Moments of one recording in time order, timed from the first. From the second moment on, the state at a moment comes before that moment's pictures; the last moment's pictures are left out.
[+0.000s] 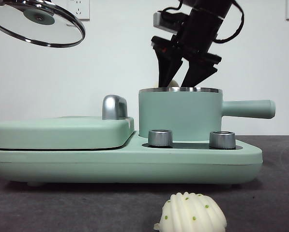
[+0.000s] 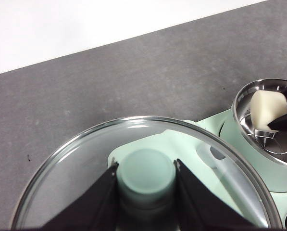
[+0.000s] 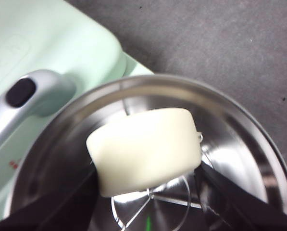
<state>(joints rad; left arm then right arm) -0.30 1.15 1.22 -0.55 0.10 0.09 0.49 1.79 1.55 -0.68 -0.14 -0.05</state>
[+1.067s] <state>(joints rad) -0.30 1.15 1.22 -0.57 0.10 0.09 0.56 1.33 1.31 -0.53 -0.13 -0.05</state>
